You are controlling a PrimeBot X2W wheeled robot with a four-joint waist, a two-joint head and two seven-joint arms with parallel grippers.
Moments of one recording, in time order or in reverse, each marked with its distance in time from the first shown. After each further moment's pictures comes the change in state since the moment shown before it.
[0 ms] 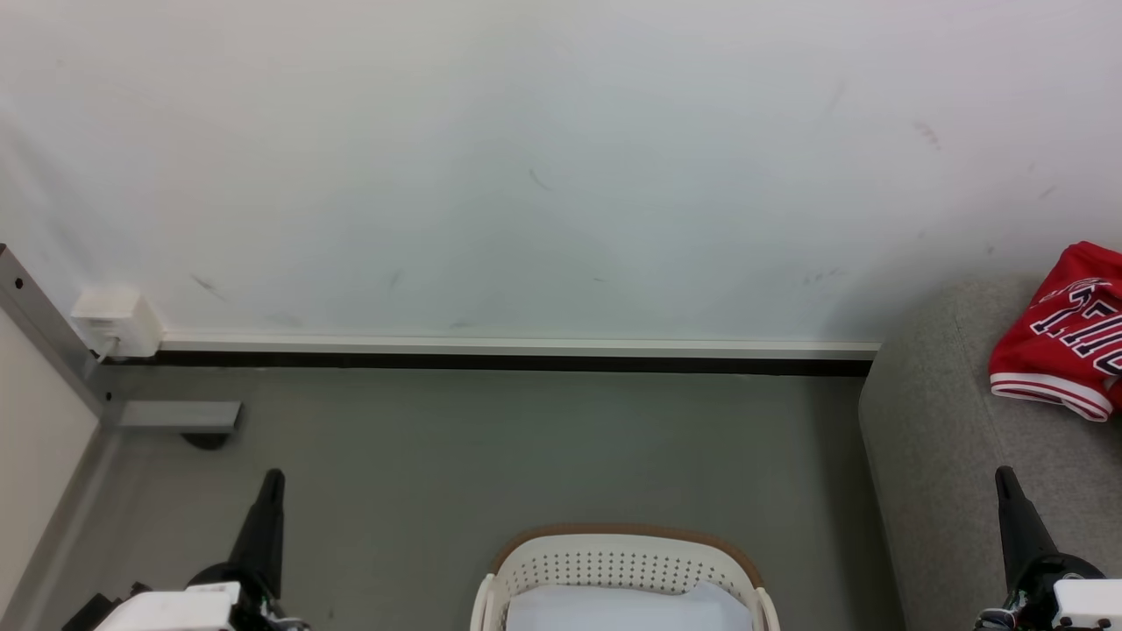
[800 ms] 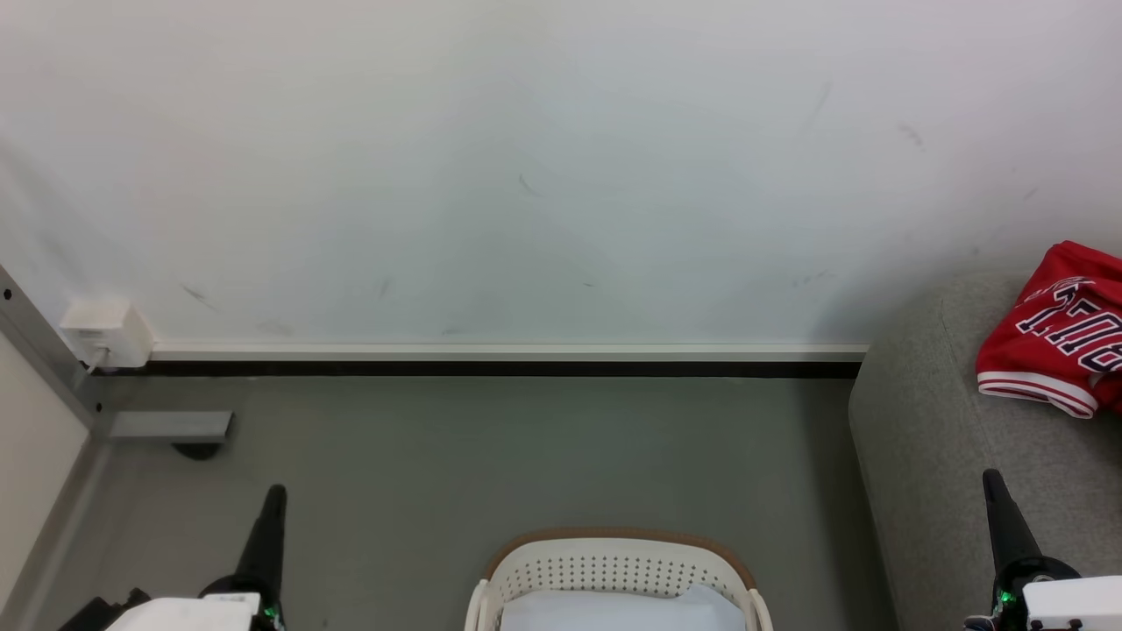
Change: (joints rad) left arm 0.020 0.007 -0.016 0.003 0.159 0.017 -0.045; right arm 0.001 -0.014 0.047 0.011 -0.139 0.000 -0.047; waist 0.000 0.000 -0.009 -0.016
